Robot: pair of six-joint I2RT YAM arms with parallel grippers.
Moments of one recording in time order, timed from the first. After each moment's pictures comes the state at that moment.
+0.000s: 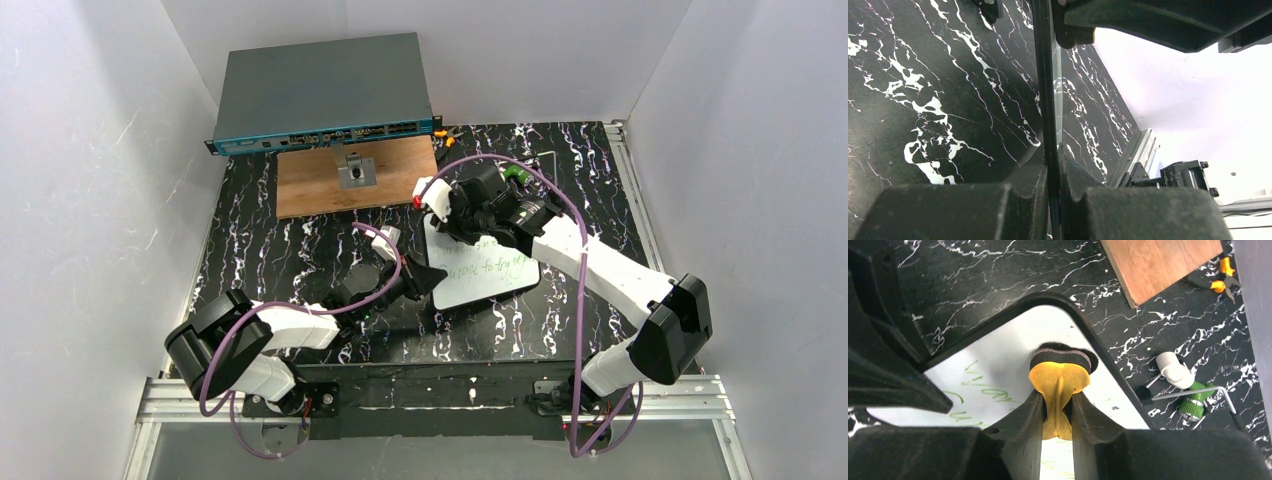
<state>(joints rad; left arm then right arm) -0.87 1.39 0.36 0.92 0.03 -0.76 0.80 1.47 1.31 -0.57 -0.06 -0.50</state>
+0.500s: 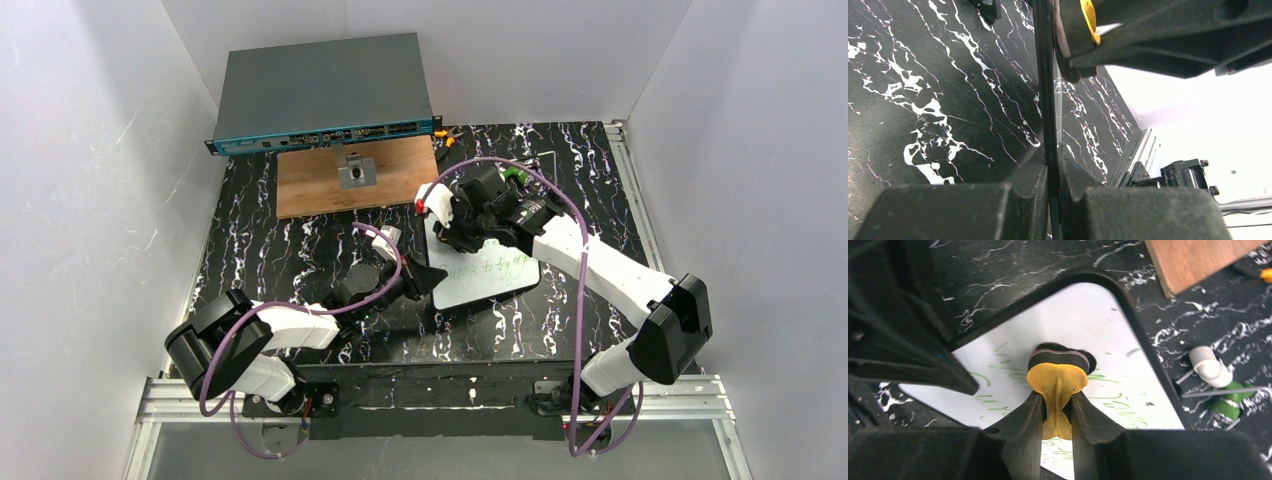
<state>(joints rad) -0.87 1.39 0.36 0.93 0.04 -0.75 0.78 1.47 1.31 -0.67 -0.18 -0.52</state>
